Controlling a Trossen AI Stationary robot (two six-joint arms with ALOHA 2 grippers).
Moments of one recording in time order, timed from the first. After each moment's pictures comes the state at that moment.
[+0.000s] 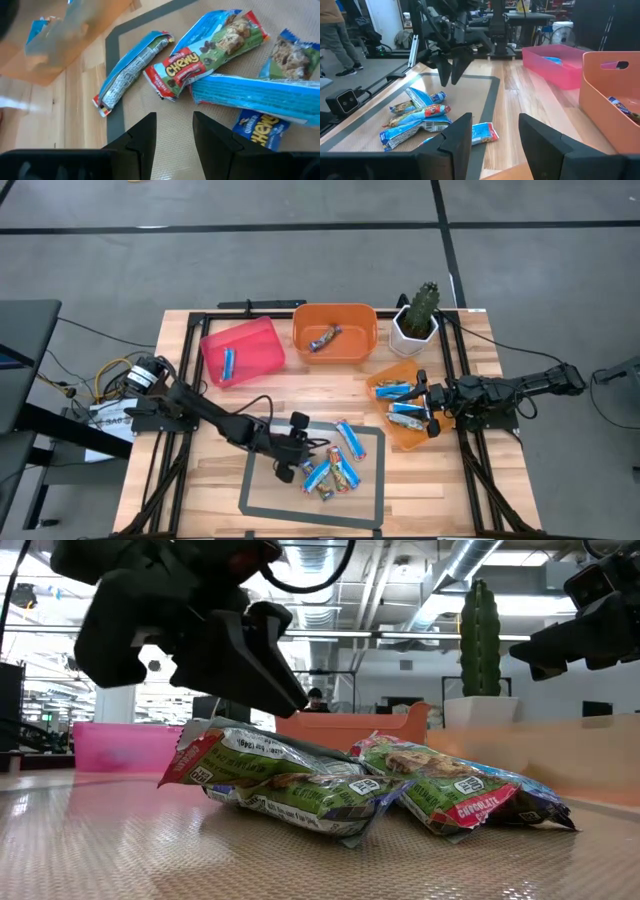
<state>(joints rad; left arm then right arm) -0.41 1.74 0.88 0.17 -0.32 0.18 0.17 0.18 0.00 0.03 0.05 -0.01</state>
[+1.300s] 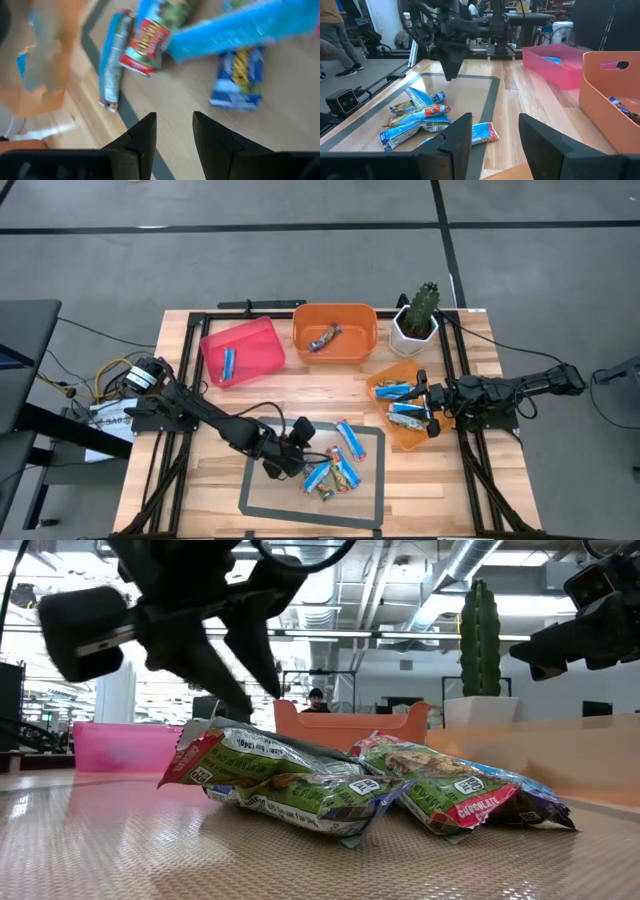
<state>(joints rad) -0.44 1.74 1.07 -0.29 -0.35 0.55 0.17 0.18 0.00 0.03 0.05 -0.01</state>
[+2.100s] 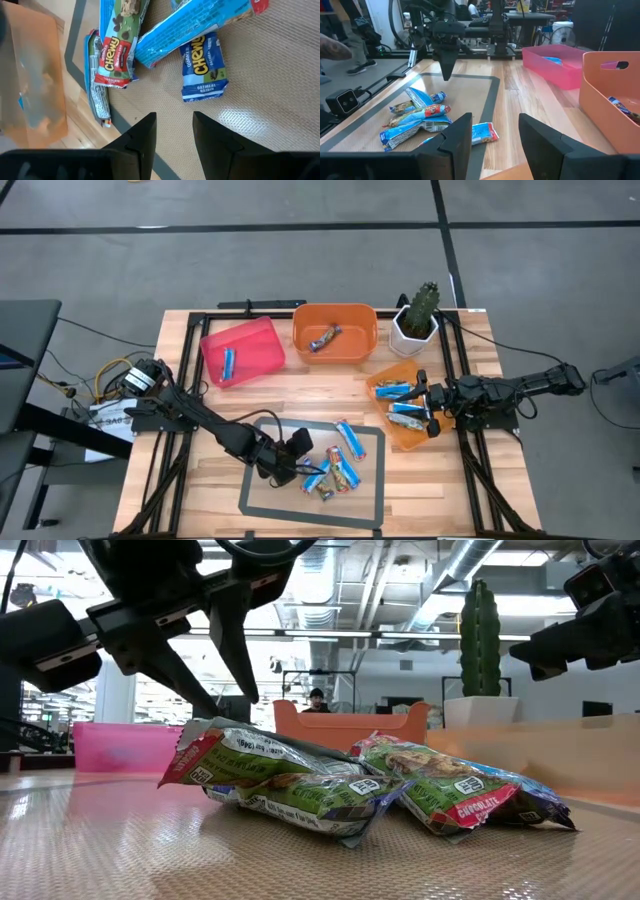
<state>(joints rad) -0.49 1.74 1.06 -0.31 -0.35 0.76 0.17 0.18 0.00 0.03 0.05 -0.01</state>
